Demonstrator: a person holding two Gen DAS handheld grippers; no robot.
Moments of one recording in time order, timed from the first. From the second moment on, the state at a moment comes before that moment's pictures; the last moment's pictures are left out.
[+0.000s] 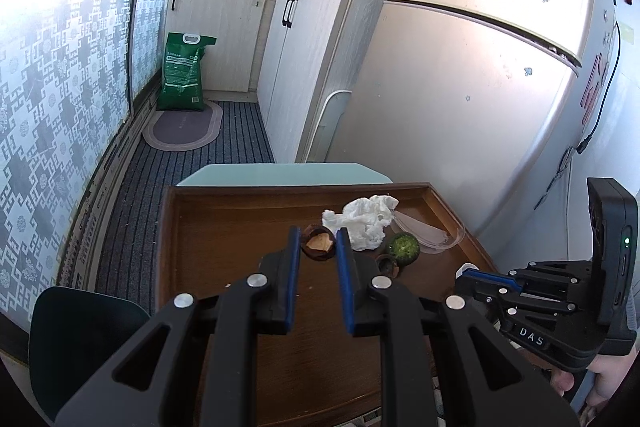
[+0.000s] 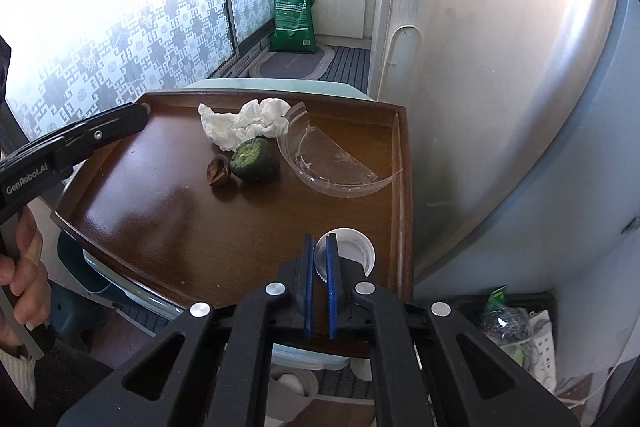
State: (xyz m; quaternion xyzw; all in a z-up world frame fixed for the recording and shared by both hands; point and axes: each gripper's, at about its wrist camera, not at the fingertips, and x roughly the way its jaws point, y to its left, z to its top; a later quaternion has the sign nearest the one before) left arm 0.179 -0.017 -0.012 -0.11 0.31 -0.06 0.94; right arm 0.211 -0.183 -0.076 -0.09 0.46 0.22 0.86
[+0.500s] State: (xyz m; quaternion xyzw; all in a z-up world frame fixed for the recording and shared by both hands) left arm 0.152 0.038 -0.005 -0.13 0.30 -0.04 0.95; right arm 0.195 -0.117 -0.050 -0.12 0.43 0.25 0.86
